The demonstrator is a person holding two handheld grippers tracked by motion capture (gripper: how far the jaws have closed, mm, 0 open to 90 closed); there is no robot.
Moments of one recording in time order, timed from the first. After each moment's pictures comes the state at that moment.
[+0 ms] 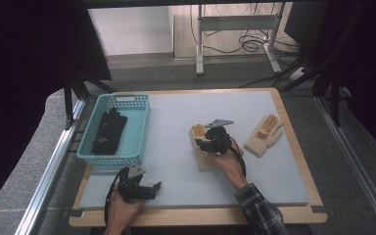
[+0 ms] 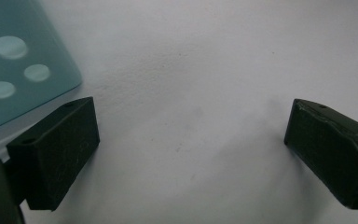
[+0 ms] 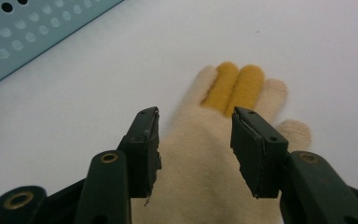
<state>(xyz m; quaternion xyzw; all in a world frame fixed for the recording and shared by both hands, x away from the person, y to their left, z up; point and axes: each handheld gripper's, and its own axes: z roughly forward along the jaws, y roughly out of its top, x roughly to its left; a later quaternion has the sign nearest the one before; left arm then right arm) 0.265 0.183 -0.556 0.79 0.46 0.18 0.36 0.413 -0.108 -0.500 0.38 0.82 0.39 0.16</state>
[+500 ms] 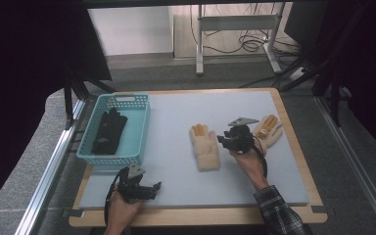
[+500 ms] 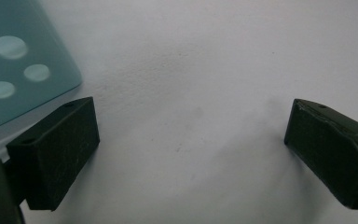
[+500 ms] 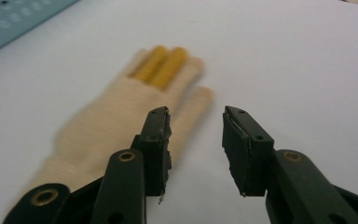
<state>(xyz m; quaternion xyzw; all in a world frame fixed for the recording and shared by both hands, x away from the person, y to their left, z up) 0.265 0.183 -0.556 0.79 0.46 0.18 0.35 0.412 -0.180 -0.485 0.41 0.81 0.39 0.18</state>
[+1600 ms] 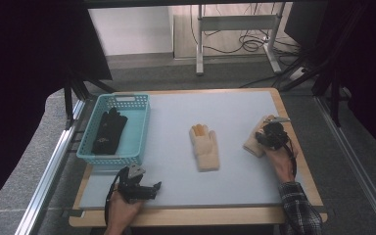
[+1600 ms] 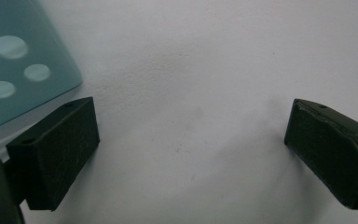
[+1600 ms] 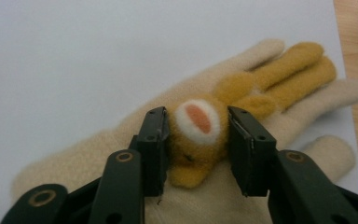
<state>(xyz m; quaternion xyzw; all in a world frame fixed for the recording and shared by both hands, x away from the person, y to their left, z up) 0.265 0.182 -0.556 0.79 0.47 0.18 0.36 0.447 -0.283 -0.511 0.50 0.77 0.29 0.27</state>
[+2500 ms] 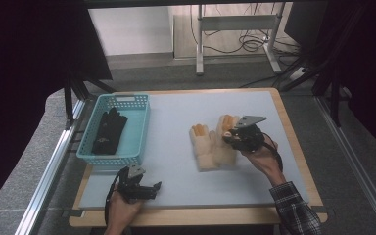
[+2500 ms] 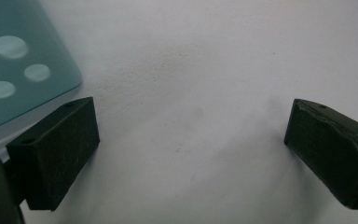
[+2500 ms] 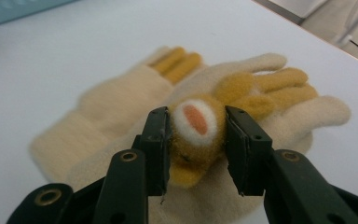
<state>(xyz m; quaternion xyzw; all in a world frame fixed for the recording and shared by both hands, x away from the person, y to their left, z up) 0.265 0.182 -0.556 0.79 0.47 0.18 0.36 0.403 -0.189 -0.456 0.26 0.87 0.38 0.19</state>
